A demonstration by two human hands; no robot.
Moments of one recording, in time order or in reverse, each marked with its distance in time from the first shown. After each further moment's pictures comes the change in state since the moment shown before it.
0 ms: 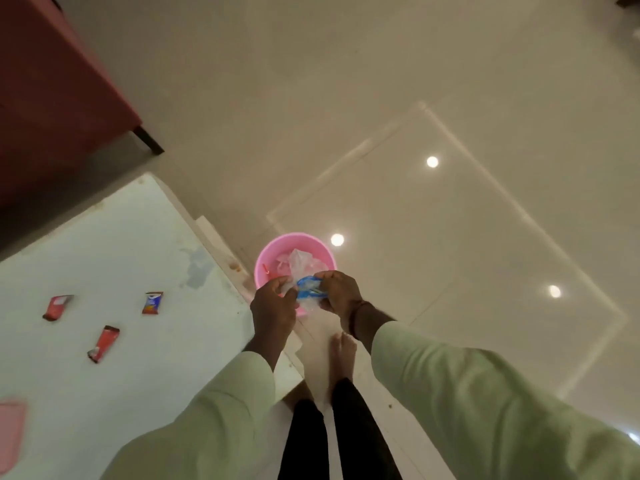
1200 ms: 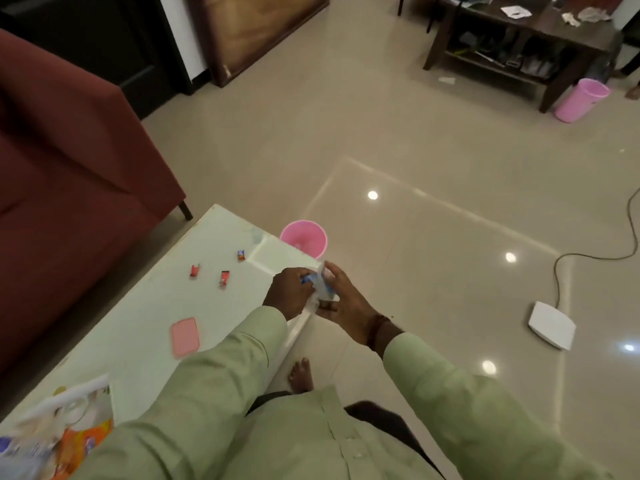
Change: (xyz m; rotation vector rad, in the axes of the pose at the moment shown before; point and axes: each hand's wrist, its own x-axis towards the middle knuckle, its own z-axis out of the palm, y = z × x) left_hand -0.381 -0.033 -0.321 0.363 -0.506 0.632; right_hand -0.519 0.165 0.156 0.552 -0.097 -0.373
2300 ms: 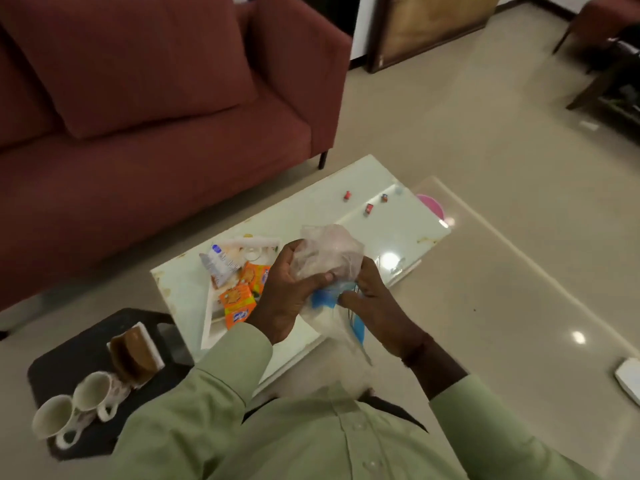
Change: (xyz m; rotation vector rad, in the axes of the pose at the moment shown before) left_hand -0.441 -0.212 -0.220 -0.804 0.349 0.073; right_hand -0.271 0.220 0.358 -0.734 -0.316 -0.381
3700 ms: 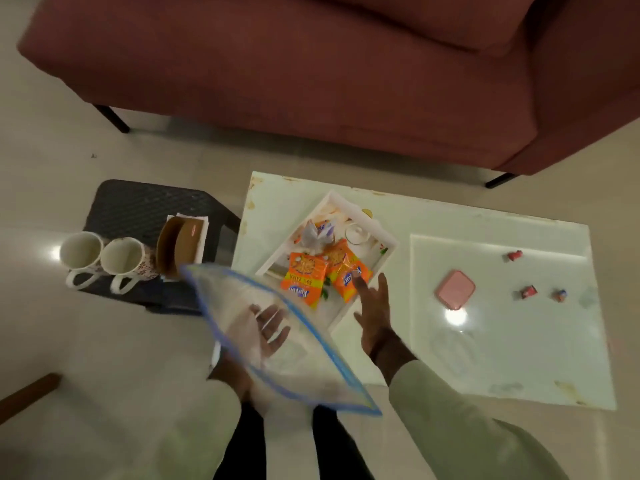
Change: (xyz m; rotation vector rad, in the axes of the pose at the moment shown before) left_hand 0.046 -0.266 -0.190 -1.142 1.149 -0.489; right_hand 0.262 0.211 0.157 0.135 -0.117 0.551
